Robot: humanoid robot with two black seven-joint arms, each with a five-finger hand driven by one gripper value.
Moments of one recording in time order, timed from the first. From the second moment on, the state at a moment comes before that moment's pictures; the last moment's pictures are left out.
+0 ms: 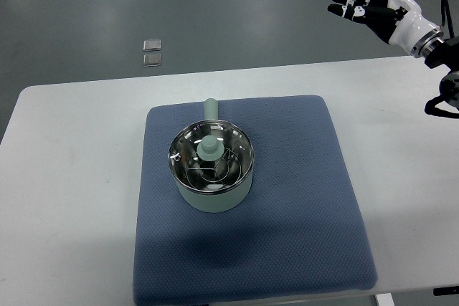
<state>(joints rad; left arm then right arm) 0.00 0.00 -0.04 -0.17 0.01 0.04 -0.03 0.86 -0.52 0.76 0.93 -0.51 0.31 0.29</state>
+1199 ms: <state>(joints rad) 0.00 0.00 -0.04 -0.17 0.01 0.04 -0.03 1.25 -0.34 0.26 1.23 -1.53 0.40 0.33</state>
